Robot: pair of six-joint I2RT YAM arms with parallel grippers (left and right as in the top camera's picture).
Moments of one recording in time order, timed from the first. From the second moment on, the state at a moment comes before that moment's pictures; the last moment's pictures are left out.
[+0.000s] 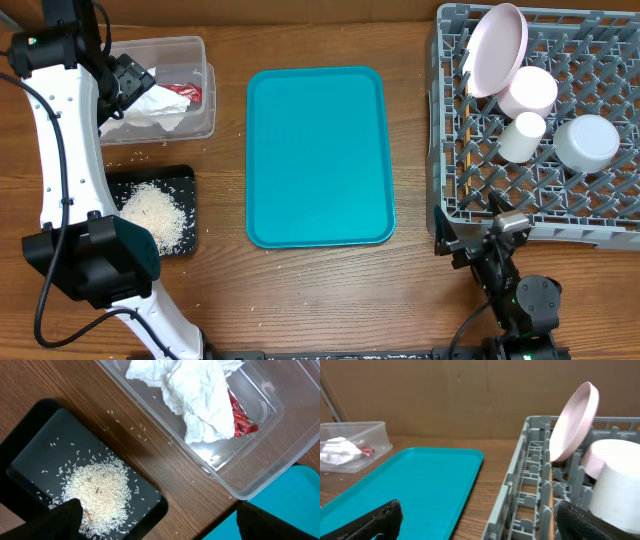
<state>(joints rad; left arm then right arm) 0.24 2.00 2.13 -1.38 -0.14 -0.63 0.13 0.17 0.02 0.11 -0.15 0.08</state>
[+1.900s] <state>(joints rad) 0.24 2.00 2.13 -1.38 -0.14 -0.63 -0.07 0.01 0.02 -0.02 -0.12 0.07</state>
